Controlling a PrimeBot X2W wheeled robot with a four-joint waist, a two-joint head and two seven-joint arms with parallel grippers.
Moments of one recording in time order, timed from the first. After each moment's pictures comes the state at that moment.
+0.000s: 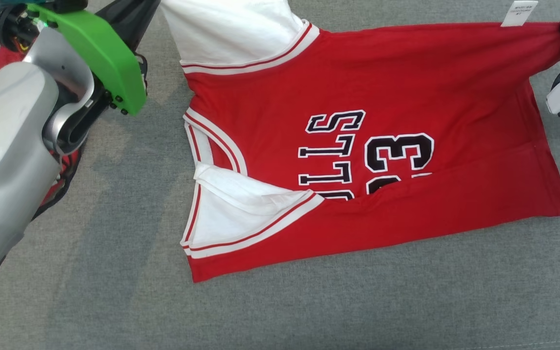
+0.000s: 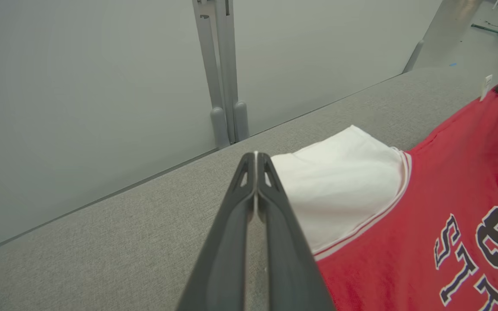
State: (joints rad) left arm -1.18 0.51 -0.95 0.49 -0.96 -0.13 0.03; right arm -0.82 -0.40 0.00 0.66 0.51 0.13 0.14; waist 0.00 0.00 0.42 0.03
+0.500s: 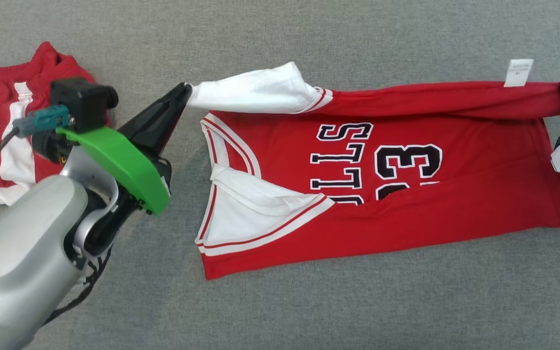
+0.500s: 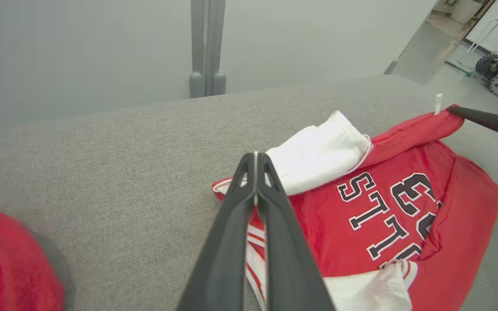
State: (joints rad) left arm -0.85 0.62 -0.94 0.16 -1.08 -0.01 -0.04; right arm -0.58 -0.44 -0.02 0.52 0.58 0.13 0.14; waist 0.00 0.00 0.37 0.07
